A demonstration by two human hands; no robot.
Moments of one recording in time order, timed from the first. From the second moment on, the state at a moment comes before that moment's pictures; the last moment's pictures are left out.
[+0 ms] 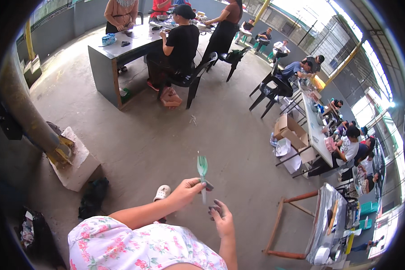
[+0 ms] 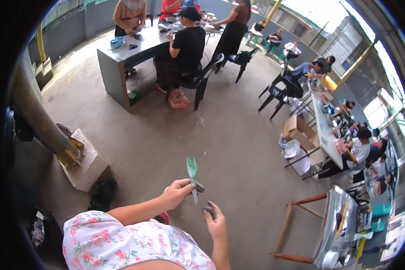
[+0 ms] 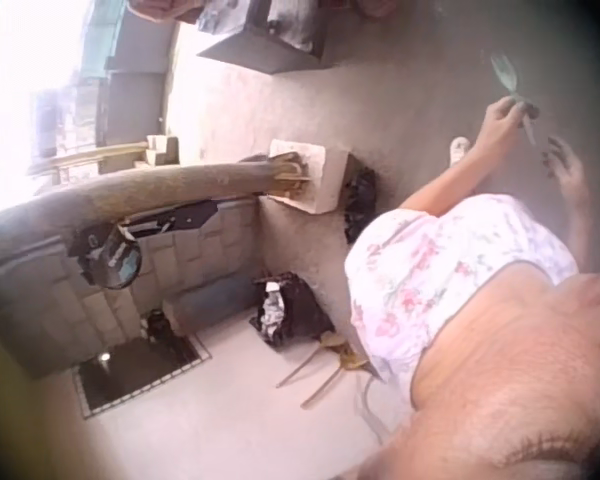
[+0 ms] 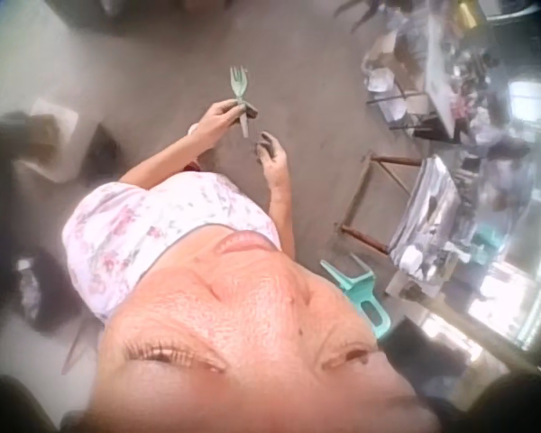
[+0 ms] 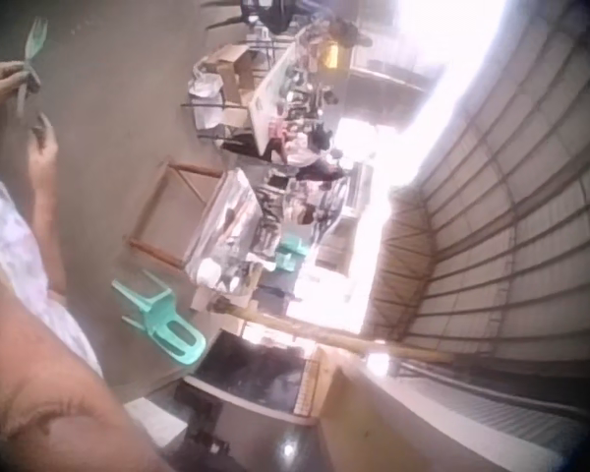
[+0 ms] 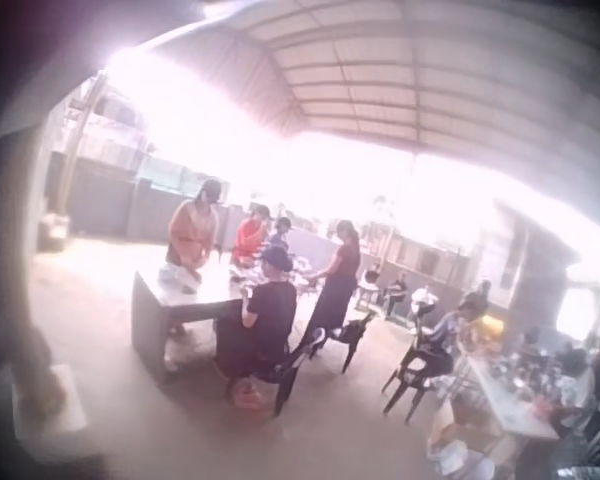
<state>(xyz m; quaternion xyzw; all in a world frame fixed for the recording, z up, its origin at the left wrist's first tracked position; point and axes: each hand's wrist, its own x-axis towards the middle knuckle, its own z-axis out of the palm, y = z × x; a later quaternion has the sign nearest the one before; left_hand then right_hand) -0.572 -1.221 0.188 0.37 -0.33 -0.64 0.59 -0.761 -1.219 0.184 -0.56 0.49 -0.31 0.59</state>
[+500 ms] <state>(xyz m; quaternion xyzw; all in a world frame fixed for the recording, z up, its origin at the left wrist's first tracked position) -0.417 -1.524 0.206 0.45 -0.26 -0.48 0.71 -0.879 -1.394 -0.095 -0.30 0.85 -0.04 0.44</state>
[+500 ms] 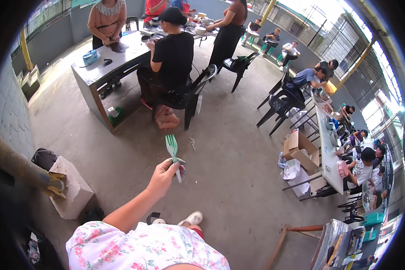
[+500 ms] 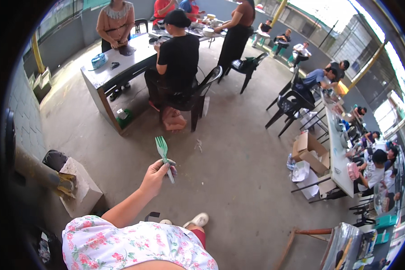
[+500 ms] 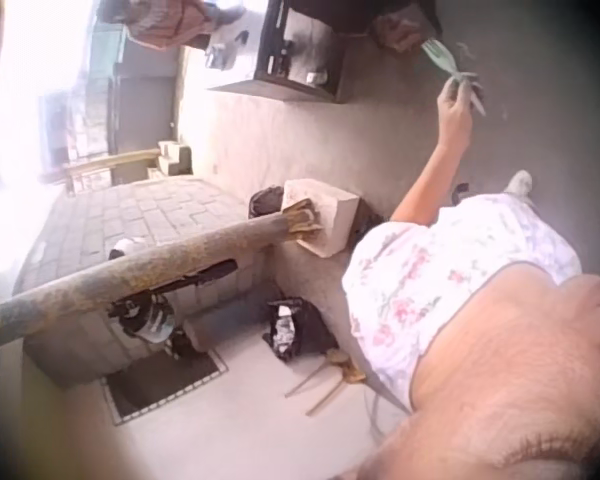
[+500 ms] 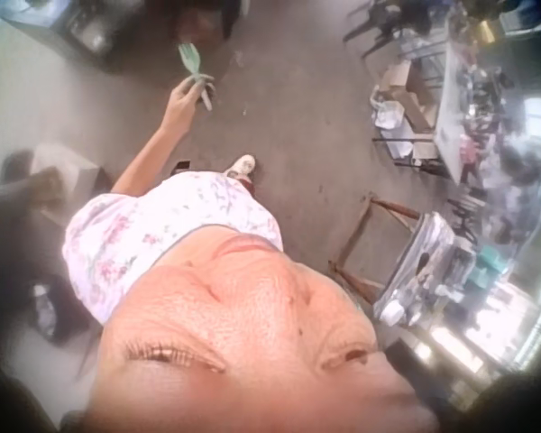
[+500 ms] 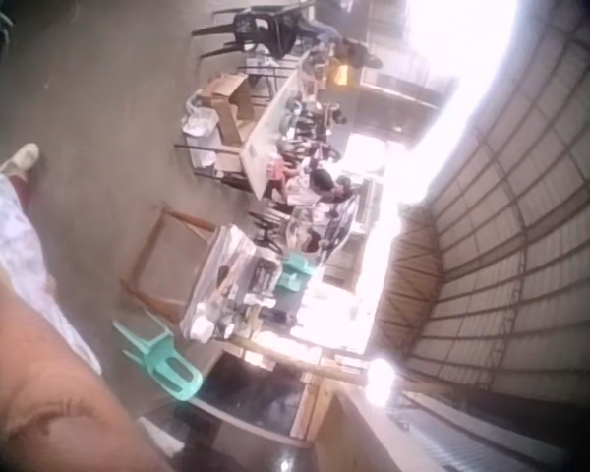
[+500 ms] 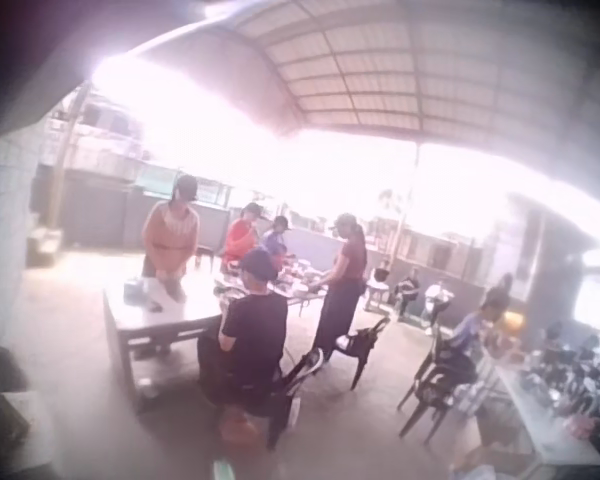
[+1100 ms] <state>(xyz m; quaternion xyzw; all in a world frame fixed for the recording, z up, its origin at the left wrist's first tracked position) -0.481 -1.935 0.238 0.37 -0.30 -0.62 0.63 -0.643 -1.999 0.220 -0.45 0.30 -0.43 0.72</state>
